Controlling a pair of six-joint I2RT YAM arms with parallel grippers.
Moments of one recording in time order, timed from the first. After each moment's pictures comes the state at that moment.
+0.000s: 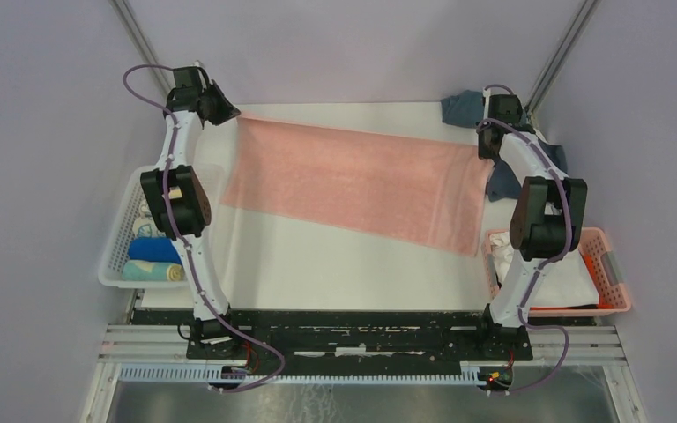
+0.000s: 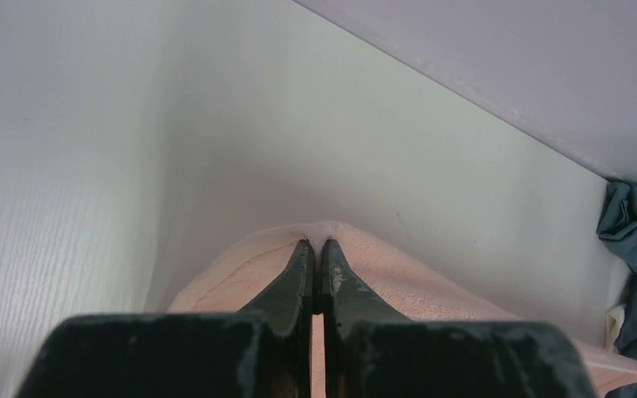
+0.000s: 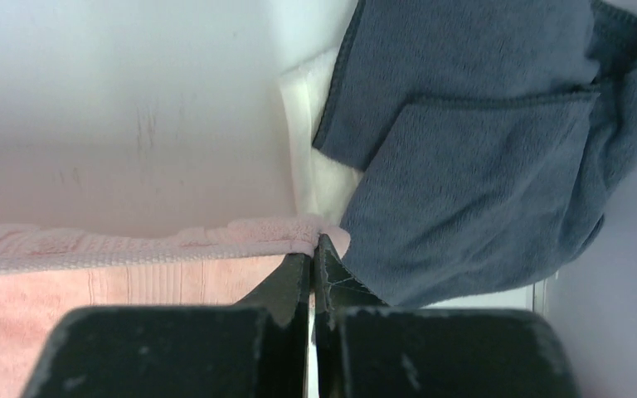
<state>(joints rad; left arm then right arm) 0.16 2.24 2.12 -0.52 0.27 -0.45 -0.07 1.93 1.54 -0.47 0.21 -0.08</state>
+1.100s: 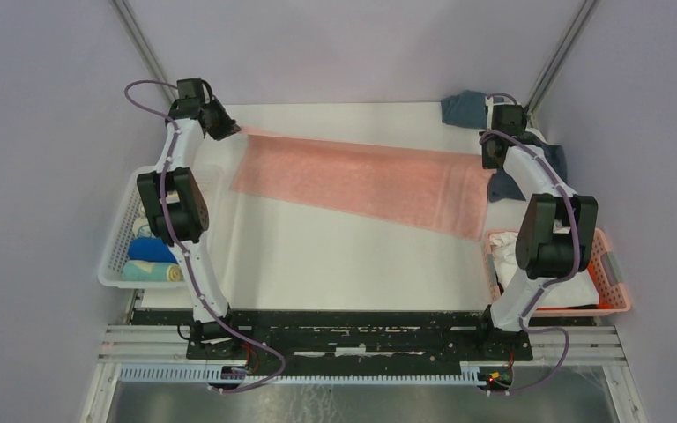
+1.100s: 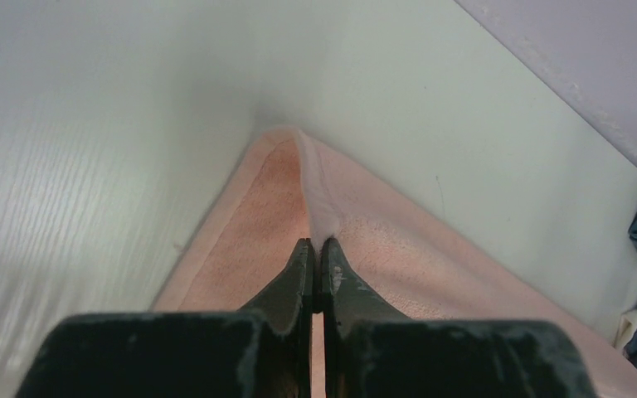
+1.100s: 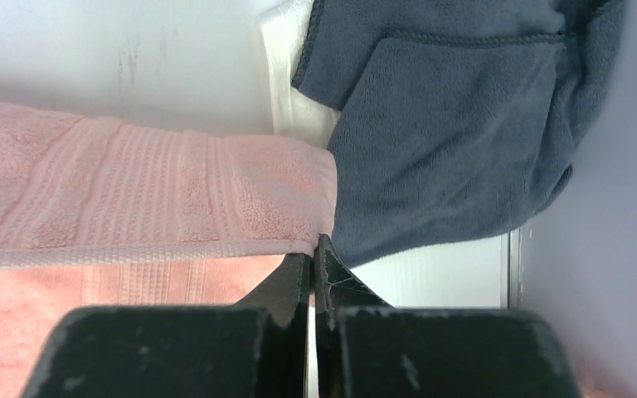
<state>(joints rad) 0.16 2.19 1.94 -0.50 0.23 -0.49 -0.07 1.82 1.40 -0.44 0.24 -0.14</state>
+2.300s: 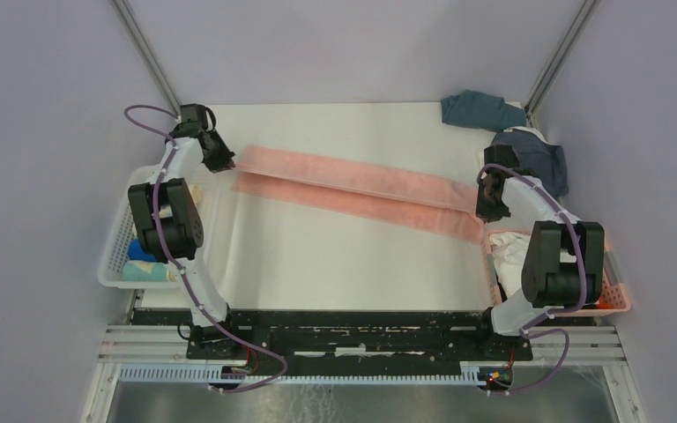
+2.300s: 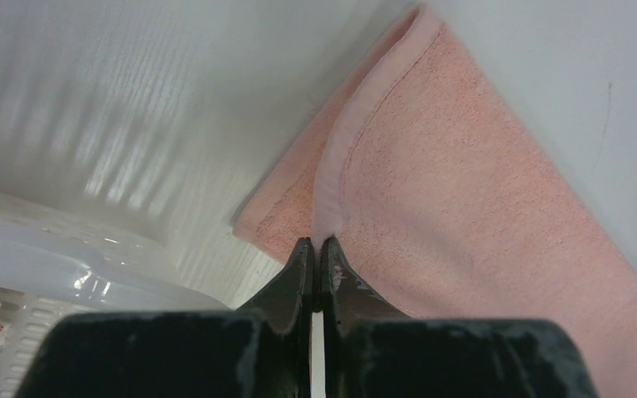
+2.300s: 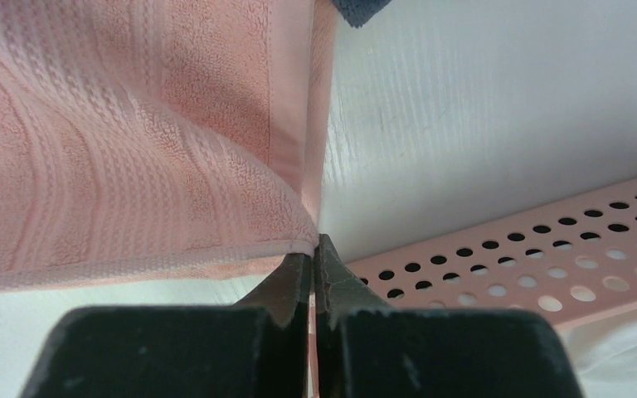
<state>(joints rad) 0.16 1.97 1.58 -0.58 0.07 -0.43 -0.05 1.58 1.04 -0.65 0.23 0.13</state>
